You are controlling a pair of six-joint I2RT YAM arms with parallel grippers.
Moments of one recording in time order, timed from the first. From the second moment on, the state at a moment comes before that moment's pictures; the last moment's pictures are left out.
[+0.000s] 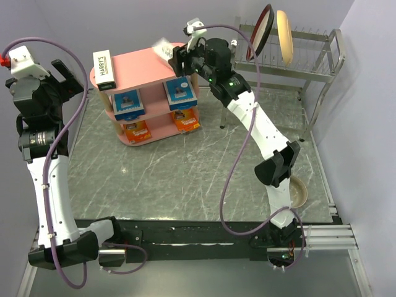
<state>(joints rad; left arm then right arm) 0.23 1.12 1.58 -0.44 -0.12 -0.23 0.61 2.08 2.42 -0.33 -0.10 -0.02</state>
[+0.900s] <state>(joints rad) 0.27 1.12 1.57 -0.44 -0.08 -0.28 0.62 2.15 2.43 -0.24 0.02 0.06</state>
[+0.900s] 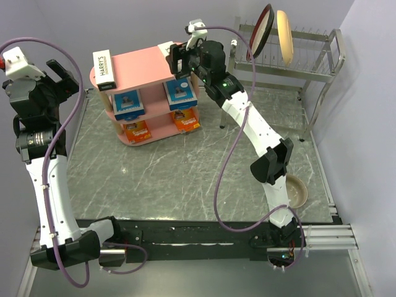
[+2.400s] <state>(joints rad) 0.28 1.11 1.57 -0.44 -0.07 -0.30 0.68 2.22 2.42 -0.20 0.34 0.07</state>
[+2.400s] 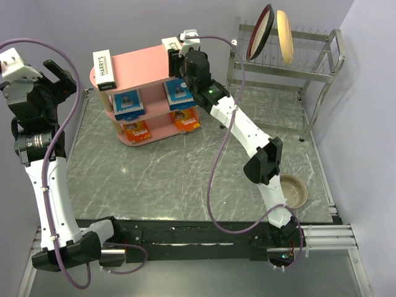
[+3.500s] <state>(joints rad) 0.29 1.11 1.56 -0.45 -0.03 -0.32 0.71 1.97 2.23 -0.20 0.35 0.01</state>
